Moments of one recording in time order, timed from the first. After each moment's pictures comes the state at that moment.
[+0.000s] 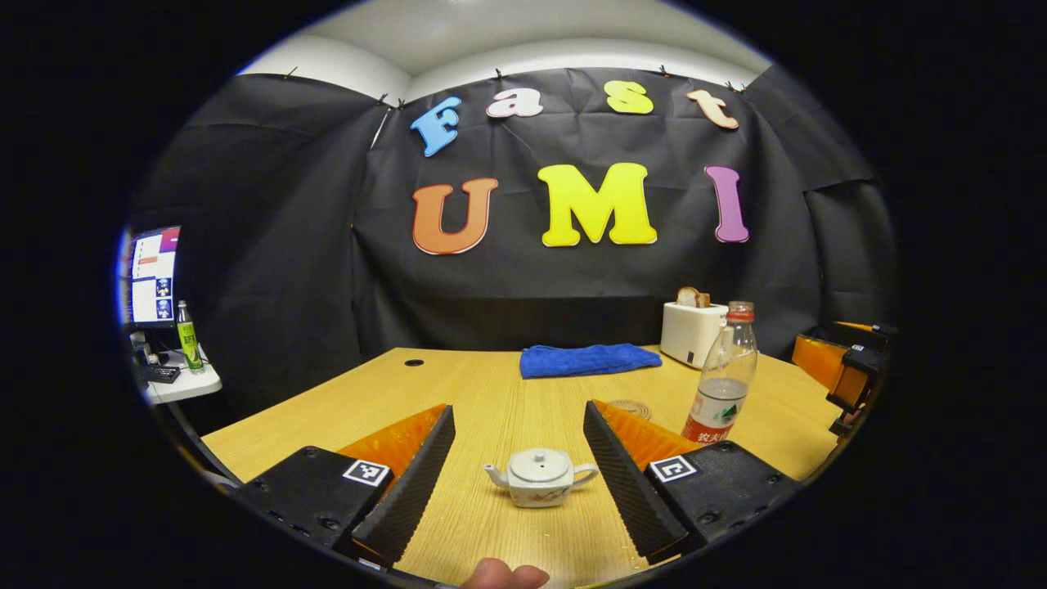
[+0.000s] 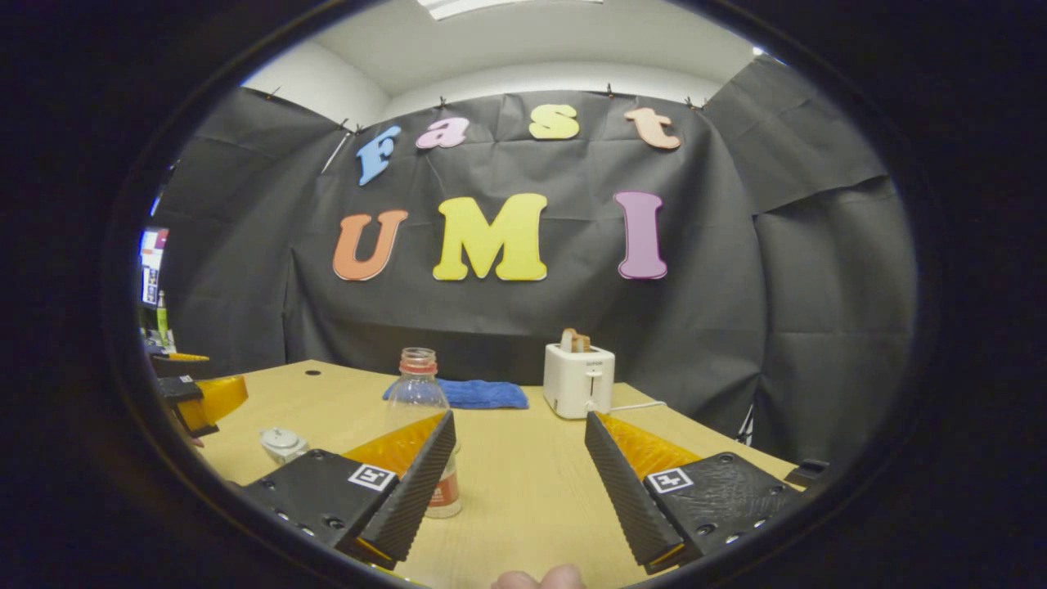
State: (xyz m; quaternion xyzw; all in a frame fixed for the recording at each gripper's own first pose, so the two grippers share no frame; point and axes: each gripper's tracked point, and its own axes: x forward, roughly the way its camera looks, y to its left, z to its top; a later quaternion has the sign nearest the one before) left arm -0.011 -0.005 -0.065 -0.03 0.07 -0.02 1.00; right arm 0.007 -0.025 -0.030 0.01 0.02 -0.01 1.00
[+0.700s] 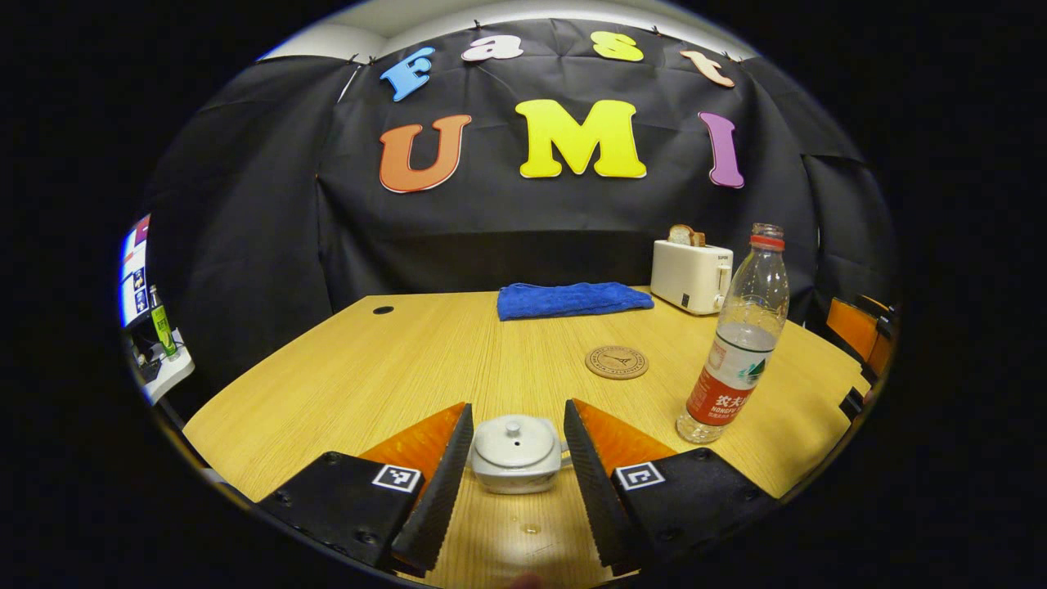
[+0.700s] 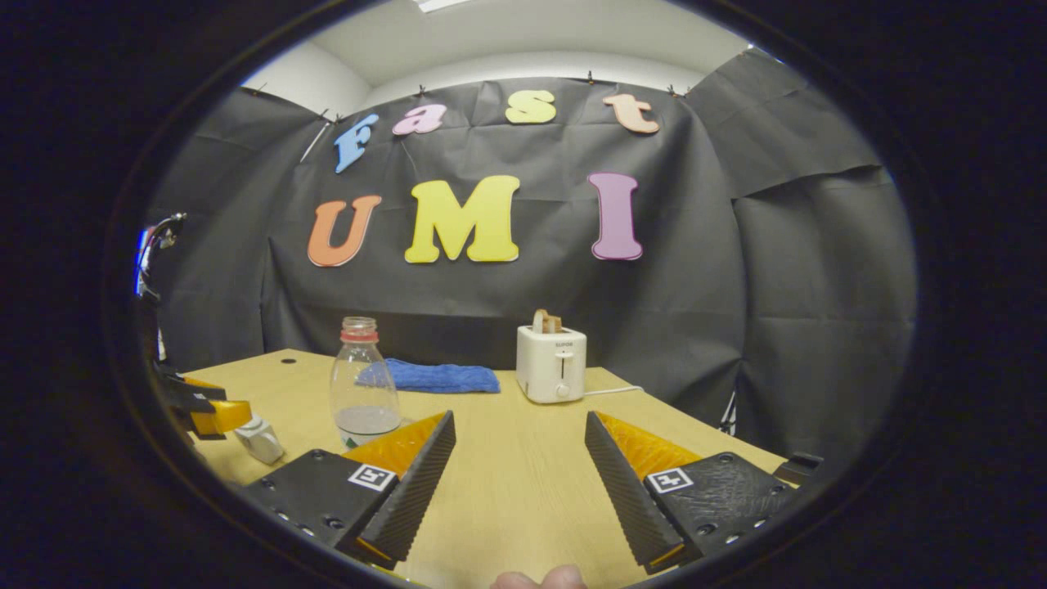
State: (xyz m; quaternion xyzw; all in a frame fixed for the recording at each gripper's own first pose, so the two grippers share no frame) left arm 0.018 -0.025 -0.117 -0.02 0.18 -0.06 0.98; right arm 0.016 -0.066 -0.057 0.02 0.05 -0.05 1.00
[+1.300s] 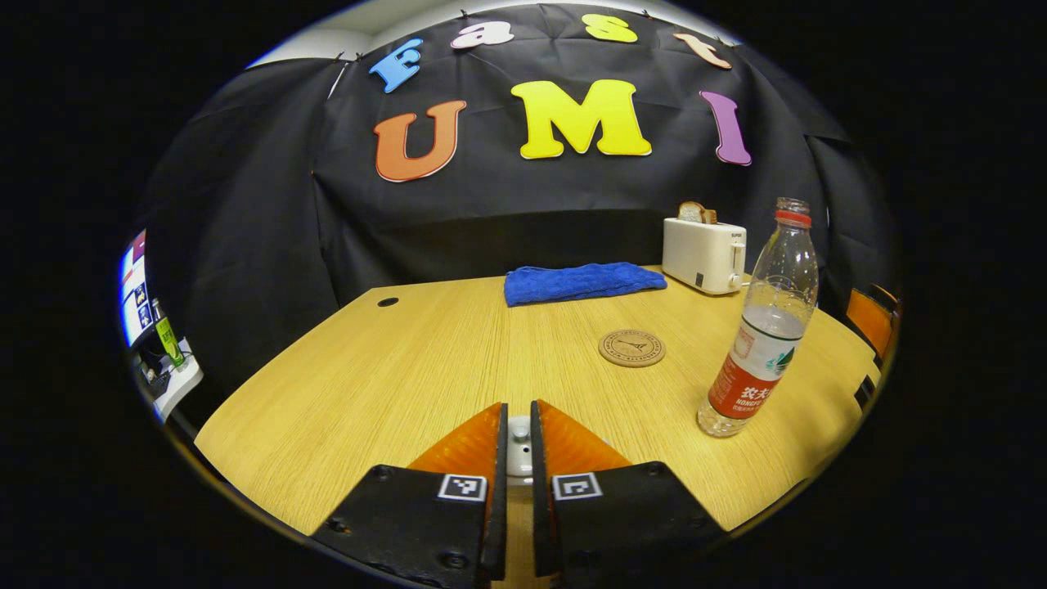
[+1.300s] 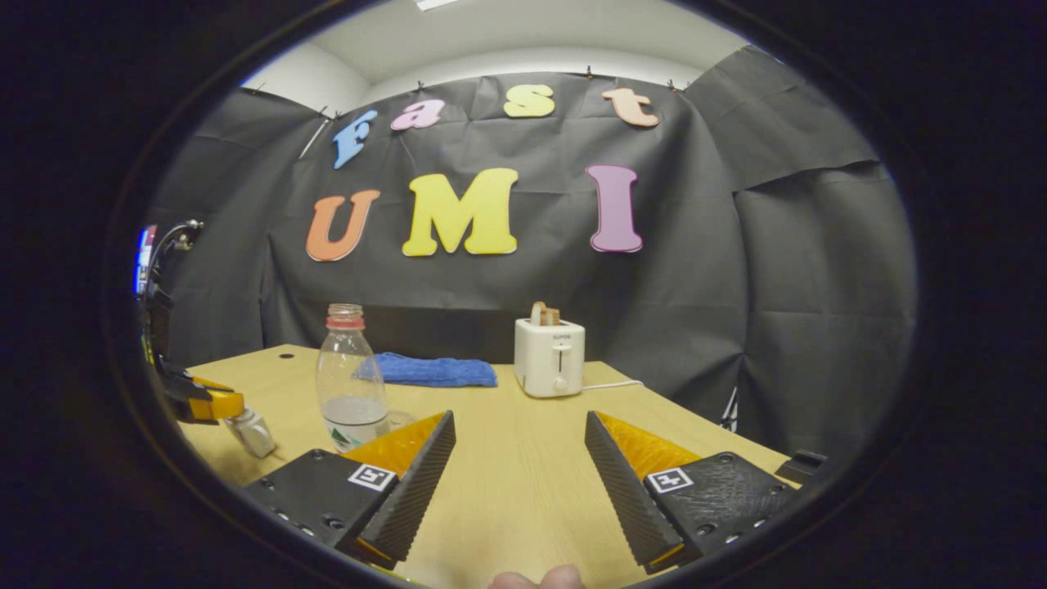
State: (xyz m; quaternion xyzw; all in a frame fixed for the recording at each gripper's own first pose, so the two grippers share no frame) left arm 0.027 -0.020 -0.125 0.00 0.21 -0.05 0.98; right arm 0.020 -0.063 -0.065 0.02 0.05 -0.02 1.00
